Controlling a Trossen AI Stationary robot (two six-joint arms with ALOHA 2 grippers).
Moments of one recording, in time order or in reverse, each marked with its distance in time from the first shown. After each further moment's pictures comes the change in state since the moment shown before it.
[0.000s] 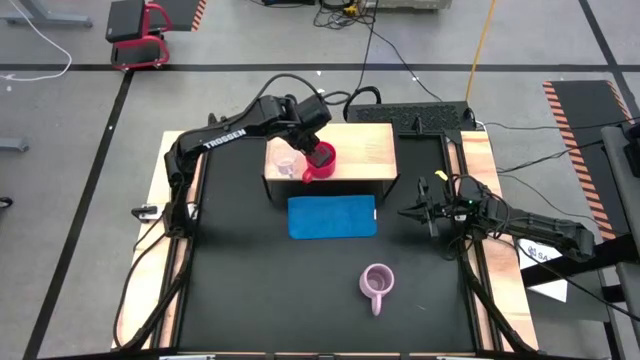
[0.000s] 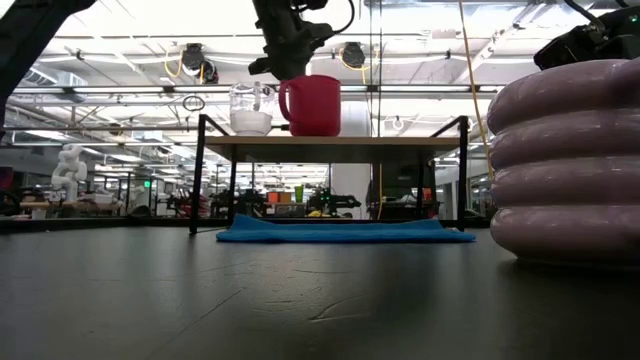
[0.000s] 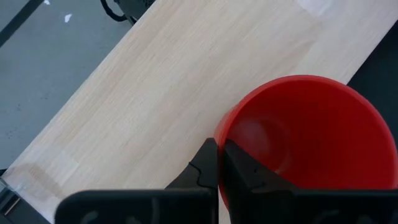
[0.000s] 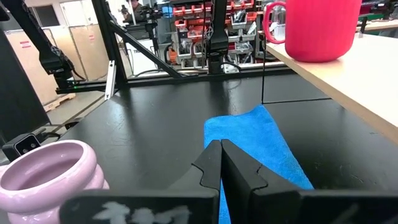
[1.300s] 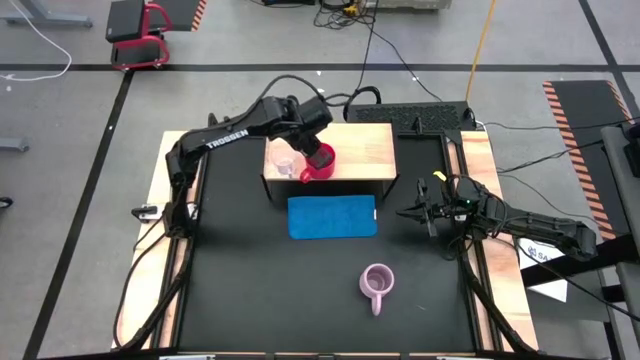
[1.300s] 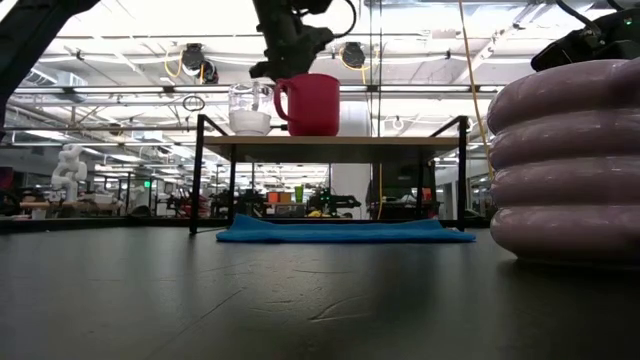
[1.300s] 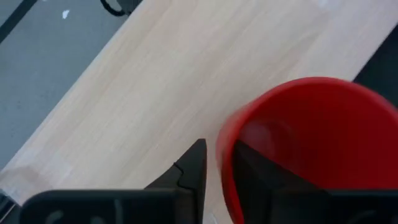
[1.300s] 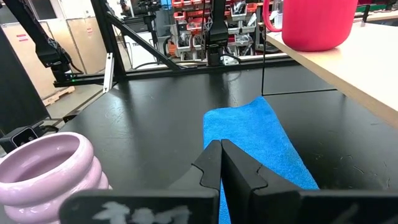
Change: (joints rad) left arm 0.002 0.006 -0.006 0.010 0.007 0.017; right arm 0.000 0.035 0.000 0.003 0.000 -0.010
